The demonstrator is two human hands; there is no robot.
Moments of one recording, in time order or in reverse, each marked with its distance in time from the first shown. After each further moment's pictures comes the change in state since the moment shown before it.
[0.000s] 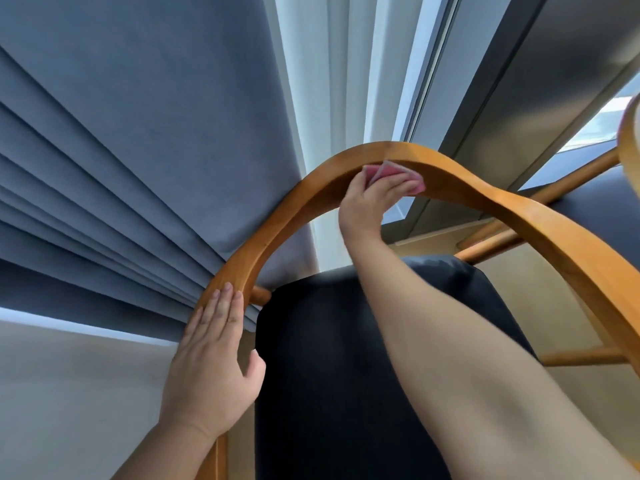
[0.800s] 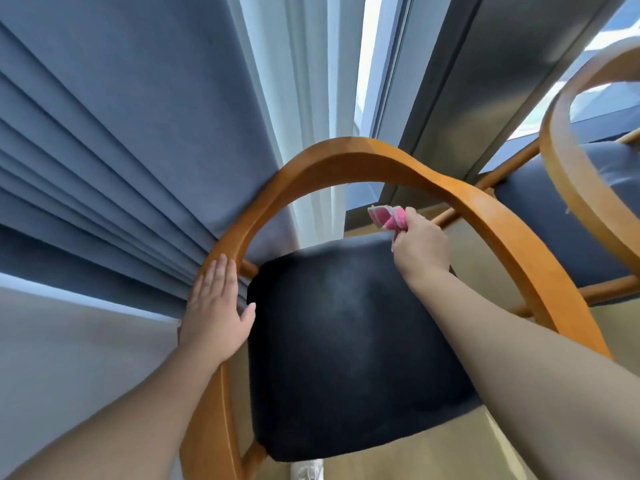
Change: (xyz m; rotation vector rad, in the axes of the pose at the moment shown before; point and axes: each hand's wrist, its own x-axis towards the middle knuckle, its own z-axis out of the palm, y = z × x) left_hand 0.003 0.008 -0.012 0.007 -0.116 -0.023; right_hand -0.060 -0.007 -0.183 -0.875 -0.123 -0.097
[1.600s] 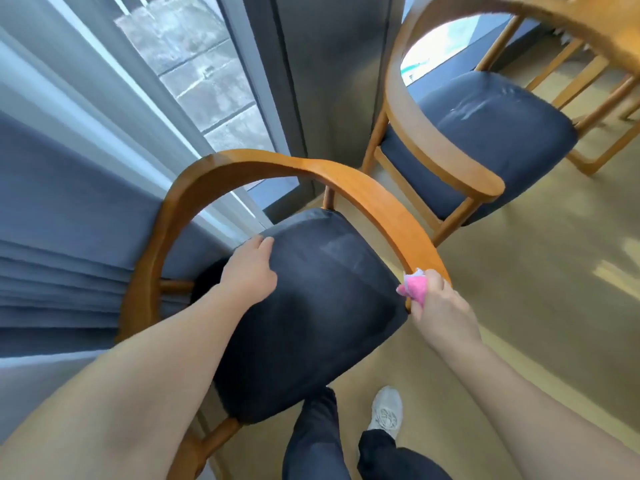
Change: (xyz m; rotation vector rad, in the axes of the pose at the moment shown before) left_hand 0.013 0.235 -0.067 -0.028 -0.204 0.314; right_hand -0.149 0.212 -0.127 -0.173 -0.075 0.224
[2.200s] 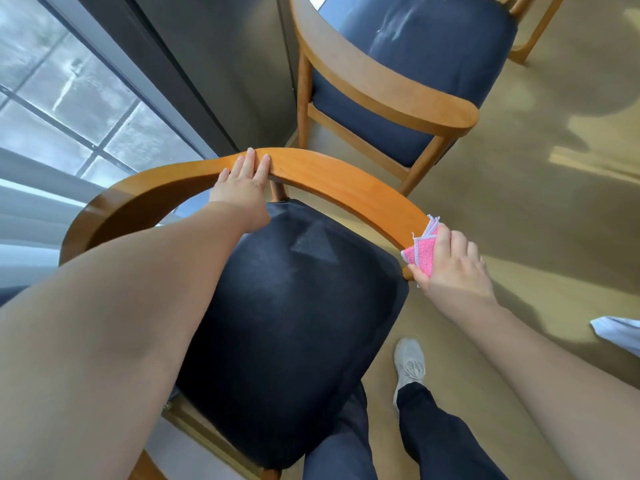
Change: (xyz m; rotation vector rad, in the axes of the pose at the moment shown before) left_hand 0.202 0.065 0.002 0.489 -0.138 0.387; right_hand 0.042 0.023 0.063 -0.211 0.069 0.234
